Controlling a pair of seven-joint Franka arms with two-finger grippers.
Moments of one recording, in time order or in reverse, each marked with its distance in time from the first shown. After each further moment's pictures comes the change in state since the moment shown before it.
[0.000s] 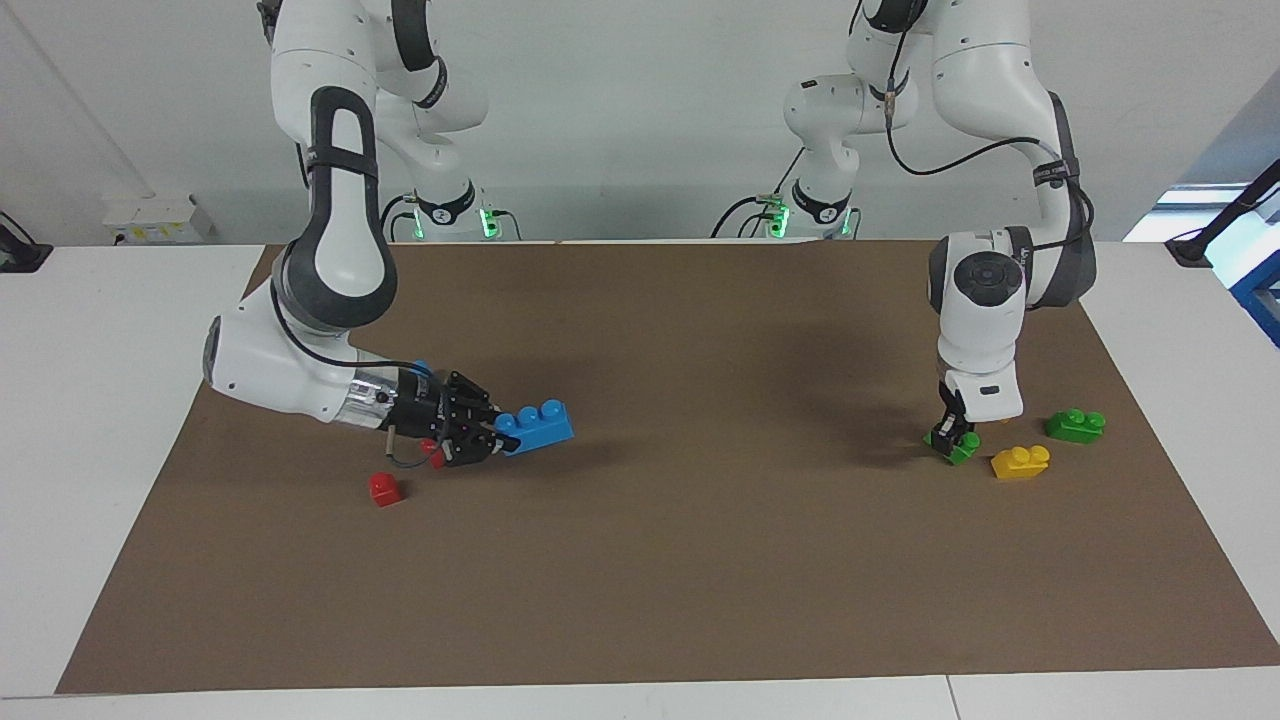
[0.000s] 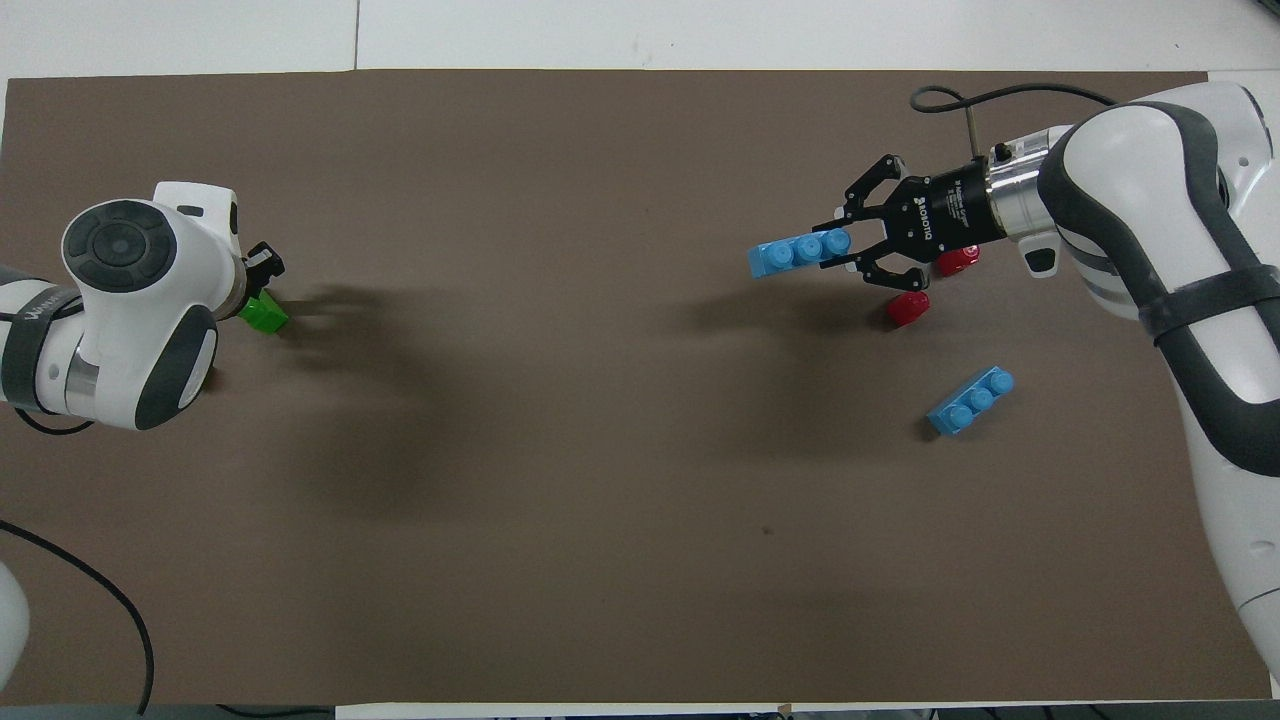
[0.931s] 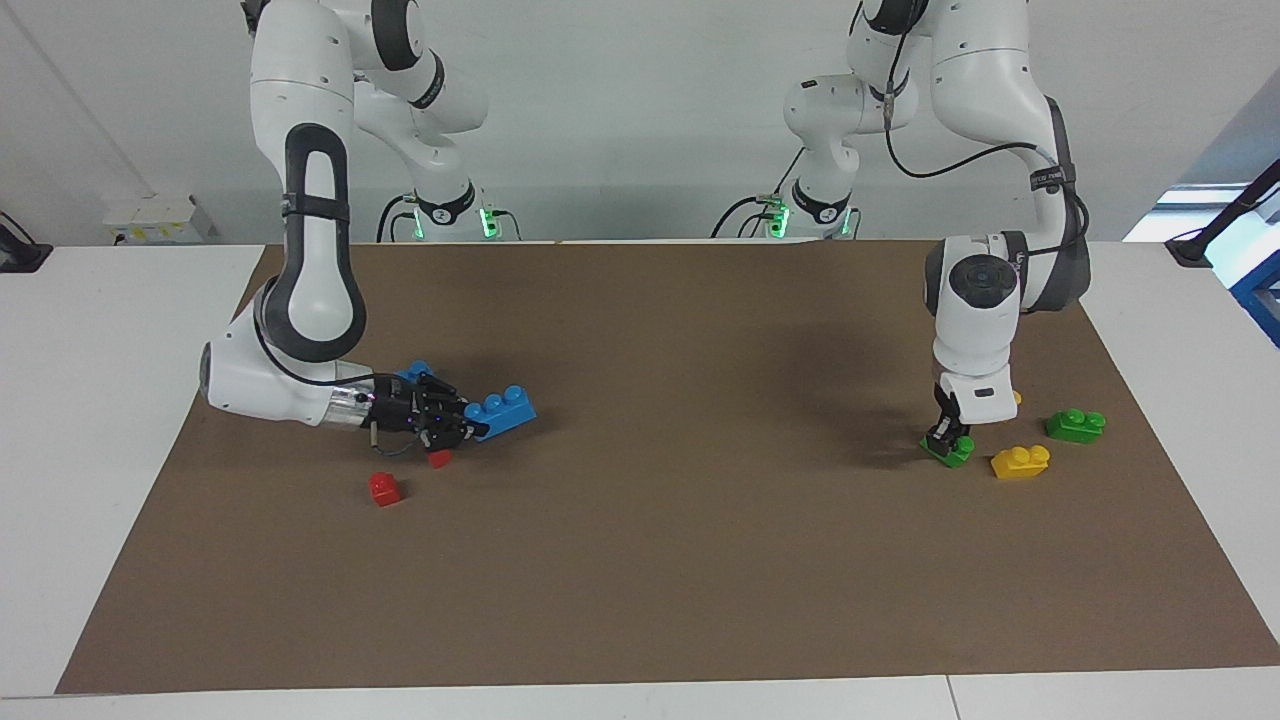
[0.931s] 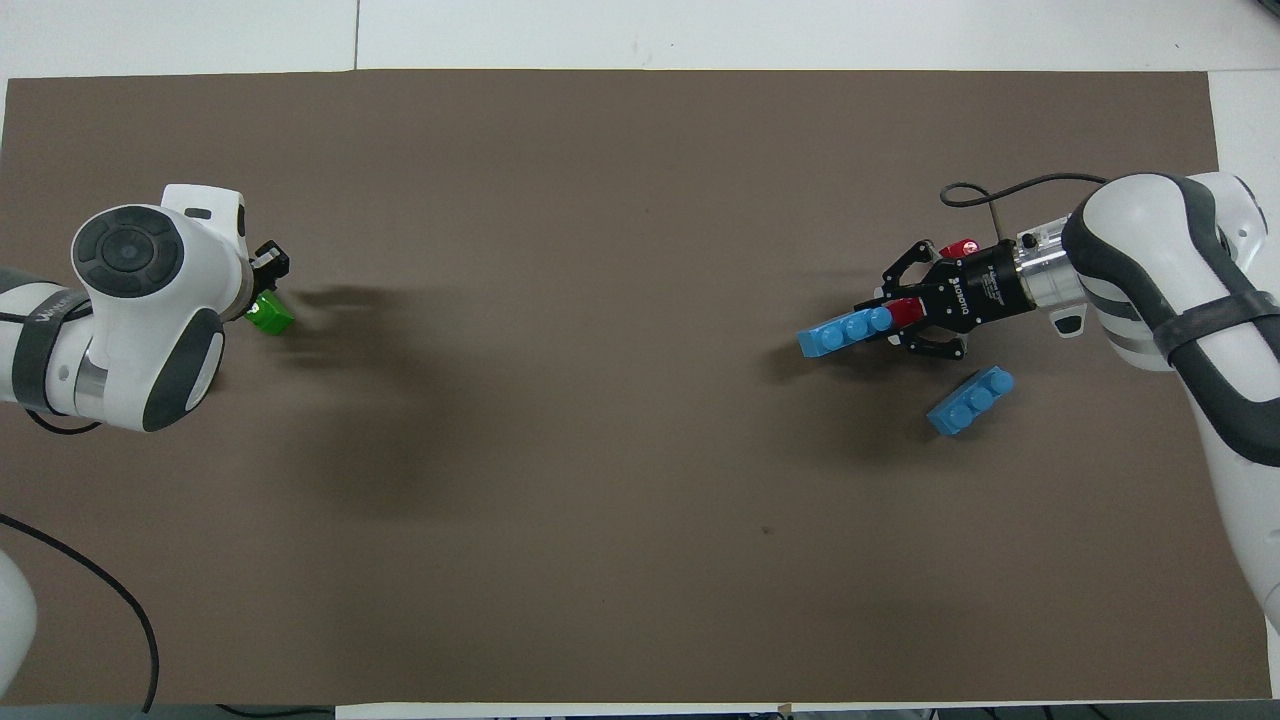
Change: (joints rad) left arm 0.000 0.007 -0.002 -0.010 0.001 0.024 -0.003; right arm -0.089 -0.013 0.000 -0.191 -0.046 -0.026 -0.249
